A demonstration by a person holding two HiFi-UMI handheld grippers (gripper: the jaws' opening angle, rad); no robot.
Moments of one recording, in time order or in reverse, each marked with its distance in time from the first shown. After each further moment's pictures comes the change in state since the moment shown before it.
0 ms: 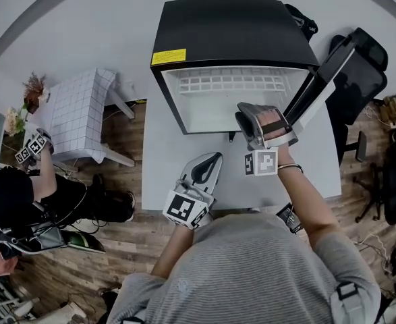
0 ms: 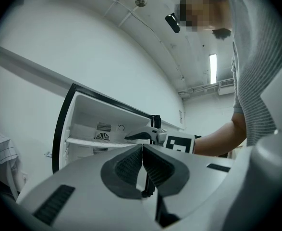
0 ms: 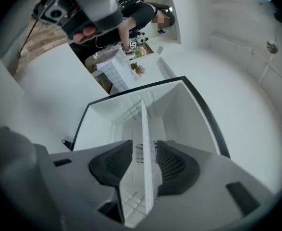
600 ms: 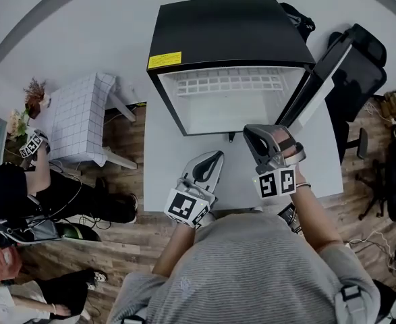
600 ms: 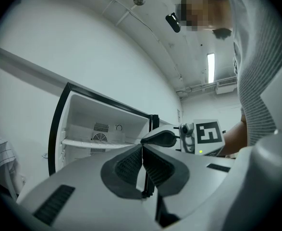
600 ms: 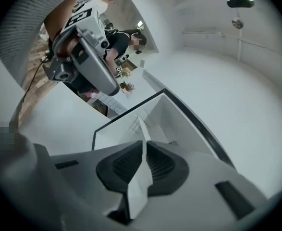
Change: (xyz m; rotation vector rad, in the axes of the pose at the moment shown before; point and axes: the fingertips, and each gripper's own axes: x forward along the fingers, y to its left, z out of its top) left arm 0.010 -0.005 0.002 0.014 0.010 -0.021; right arm -0.072 -0.001 0.009 0.328 -0.164 0.034
